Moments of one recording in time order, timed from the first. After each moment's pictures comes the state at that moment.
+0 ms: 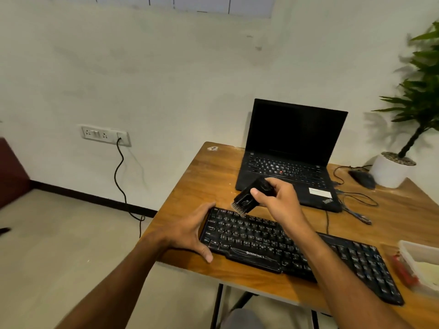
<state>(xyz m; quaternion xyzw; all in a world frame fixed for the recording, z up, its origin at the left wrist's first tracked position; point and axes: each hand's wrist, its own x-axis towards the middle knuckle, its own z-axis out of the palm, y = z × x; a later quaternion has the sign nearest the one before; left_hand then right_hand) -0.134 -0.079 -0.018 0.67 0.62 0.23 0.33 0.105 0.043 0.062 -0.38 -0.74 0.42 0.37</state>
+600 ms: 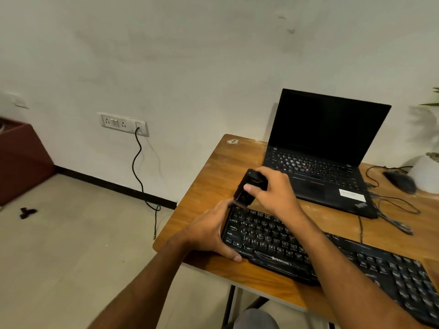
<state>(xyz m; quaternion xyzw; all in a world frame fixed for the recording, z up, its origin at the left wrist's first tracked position) -0.128 -0.076 -0.026 0.65 0.65 0.27 0.29 0.029 0.054 0.054 -0.36 -0.85 0.26 0.28</state>
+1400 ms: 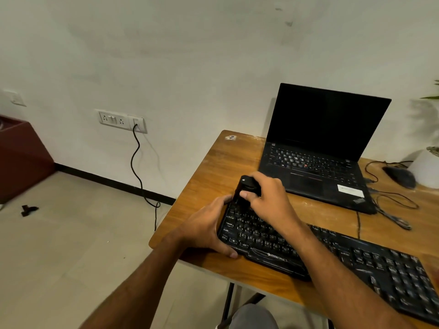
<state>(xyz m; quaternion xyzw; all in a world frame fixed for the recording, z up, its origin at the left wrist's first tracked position) -0.129 -0.075 -0.026 0.65 0.65 0.26 0.29 0.037 0.043 0.040 -0.34 -0.87 0.23 0.28</state>
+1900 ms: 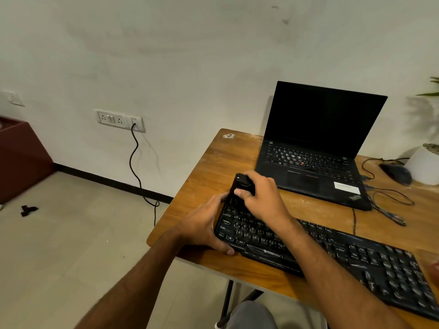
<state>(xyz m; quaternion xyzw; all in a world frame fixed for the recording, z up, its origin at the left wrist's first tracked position) -0.128 -0.075 -0.027 0.64 0.65 0.27 0.29 0.034 0.041 0.039 -0.34 -0.86 0.26 0.27</state>
